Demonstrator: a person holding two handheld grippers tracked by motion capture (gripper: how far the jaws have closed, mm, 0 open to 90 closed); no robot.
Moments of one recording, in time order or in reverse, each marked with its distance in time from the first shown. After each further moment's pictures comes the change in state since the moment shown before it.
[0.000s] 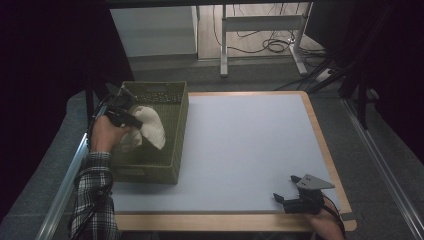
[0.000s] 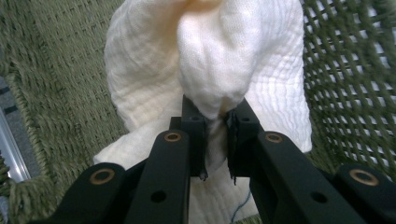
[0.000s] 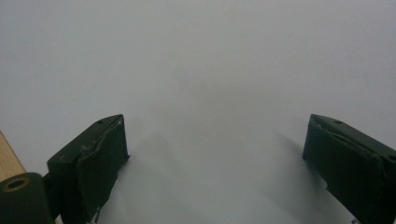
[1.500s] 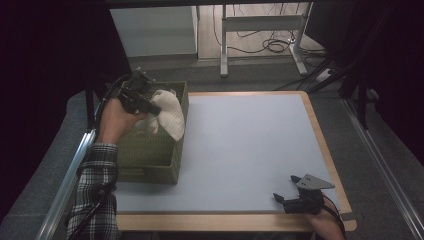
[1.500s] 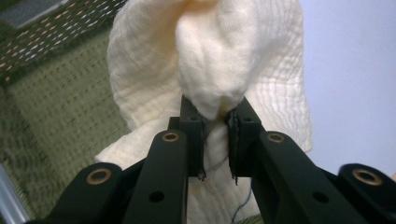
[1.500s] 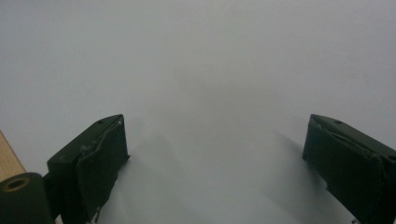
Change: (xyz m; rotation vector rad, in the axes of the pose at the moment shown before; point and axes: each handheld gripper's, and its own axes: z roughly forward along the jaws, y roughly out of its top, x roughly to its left) left arm -0.074 0.042 -0.056 -0.084 -0.058 0.206; right arm 0.000 0.000 0.000 0.000 -0.002 0.000
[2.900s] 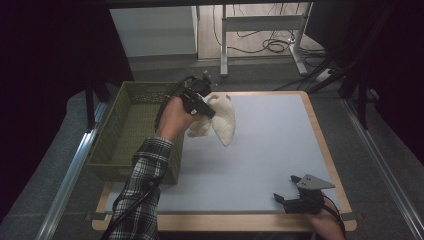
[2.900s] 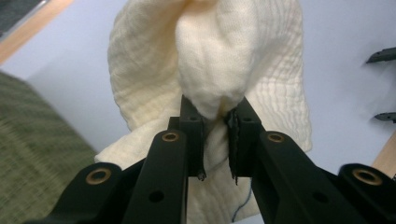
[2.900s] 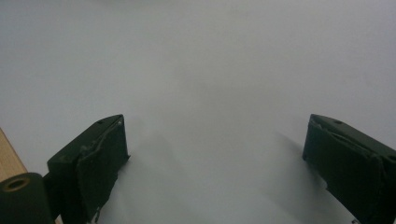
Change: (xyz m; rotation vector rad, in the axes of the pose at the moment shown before) left arm -0.104 0.079 0.072 0.024 -0.136 0.195; right arm 0.000 0.000 0.000 0.002 0.007 0.003
